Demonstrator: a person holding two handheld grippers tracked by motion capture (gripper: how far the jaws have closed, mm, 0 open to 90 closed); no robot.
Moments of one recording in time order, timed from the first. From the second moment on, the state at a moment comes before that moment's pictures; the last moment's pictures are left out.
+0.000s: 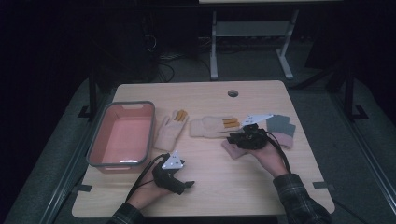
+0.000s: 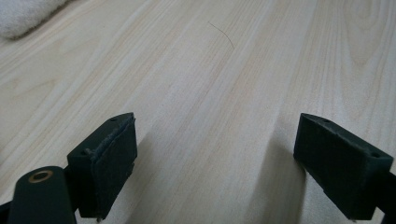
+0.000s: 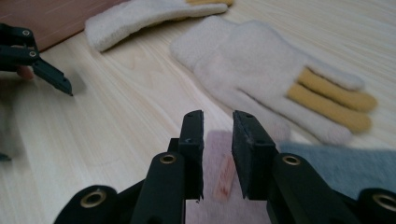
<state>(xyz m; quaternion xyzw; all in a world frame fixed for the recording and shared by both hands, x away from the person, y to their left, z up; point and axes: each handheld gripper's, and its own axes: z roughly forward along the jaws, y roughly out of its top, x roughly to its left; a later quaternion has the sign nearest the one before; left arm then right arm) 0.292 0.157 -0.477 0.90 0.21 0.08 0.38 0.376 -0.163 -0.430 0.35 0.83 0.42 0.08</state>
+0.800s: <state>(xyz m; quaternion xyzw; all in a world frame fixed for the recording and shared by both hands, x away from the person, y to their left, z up) 0.291 0.157 -0.478 0.89 0.21 0.08 0.38 0.429 -0.086 -0.462 0.34 0.85 0.38 0.07</state>
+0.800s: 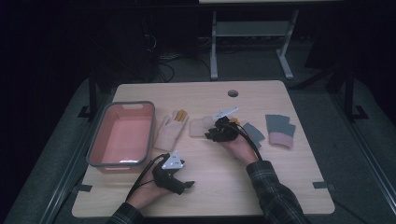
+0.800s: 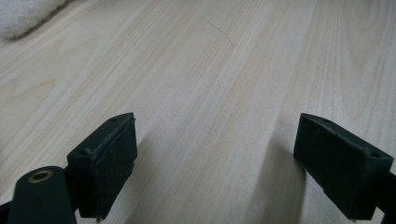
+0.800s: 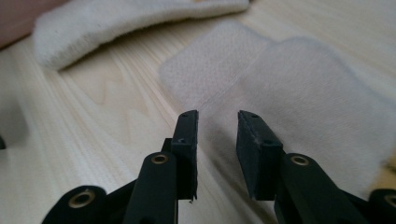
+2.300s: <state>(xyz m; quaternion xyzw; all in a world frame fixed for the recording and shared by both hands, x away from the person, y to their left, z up) 0.292 0.157 -0.477 0.90 0.21 0.08 0.38 0.394 -0.111 -0.408 0.24 0.85 0.45 0.10</state>
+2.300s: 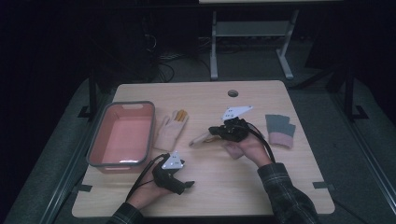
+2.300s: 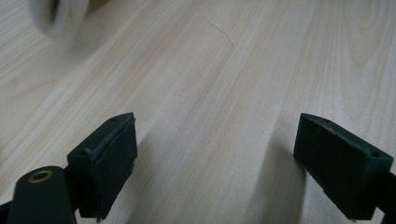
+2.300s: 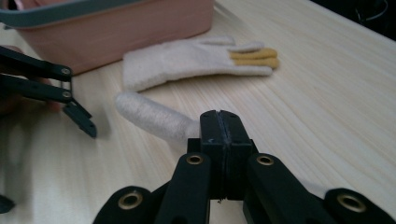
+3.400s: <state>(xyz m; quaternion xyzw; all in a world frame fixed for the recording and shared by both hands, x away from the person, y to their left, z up) 0.292 0.157 -0.477 0.90 0.21 0.08 0.38 0.293 -0.150 -0.419 0.20 0.88 0.43 0.06</state>
